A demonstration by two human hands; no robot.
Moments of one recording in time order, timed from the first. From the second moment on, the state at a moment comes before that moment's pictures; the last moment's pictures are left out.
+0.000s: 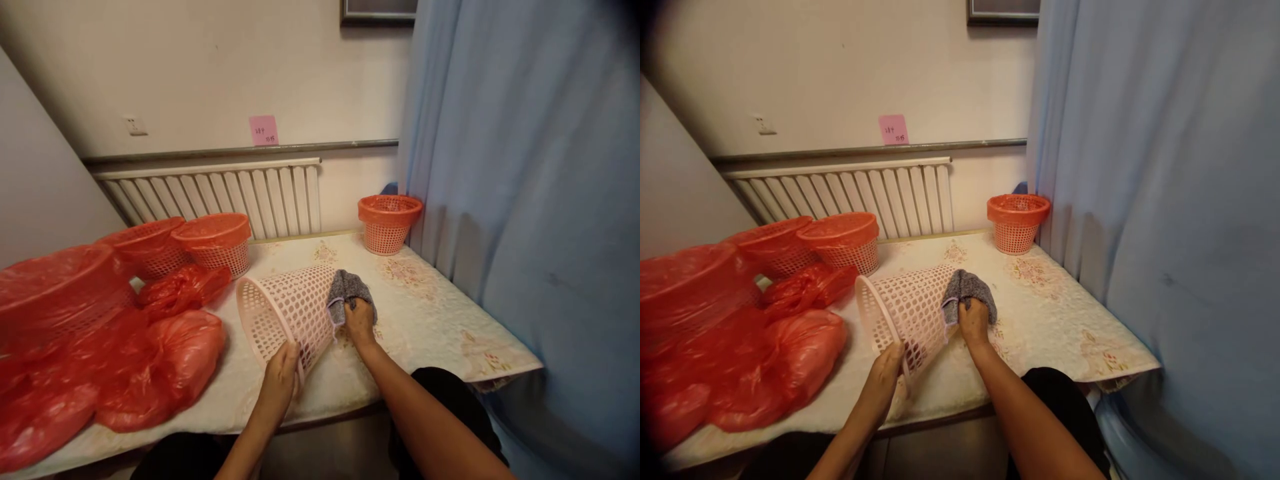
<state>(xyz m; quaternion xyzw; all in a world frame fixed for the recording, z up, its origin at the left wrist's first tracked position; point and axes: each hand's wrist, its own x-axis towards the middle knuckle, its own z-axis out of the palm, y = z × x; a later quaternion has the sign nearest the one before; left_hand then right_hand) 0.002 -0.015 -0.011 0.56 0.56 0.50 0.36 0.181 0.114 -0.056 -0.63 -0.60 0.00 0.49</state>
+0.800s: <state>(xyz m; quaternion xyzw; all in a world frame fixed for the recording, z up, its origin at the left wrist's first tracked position) -0.017 -0.023 0.017 0.41 0.60 0.56 0.41 0.150 0.067 -0.048 -0.44 -0.73 -0.06 0.52</state>
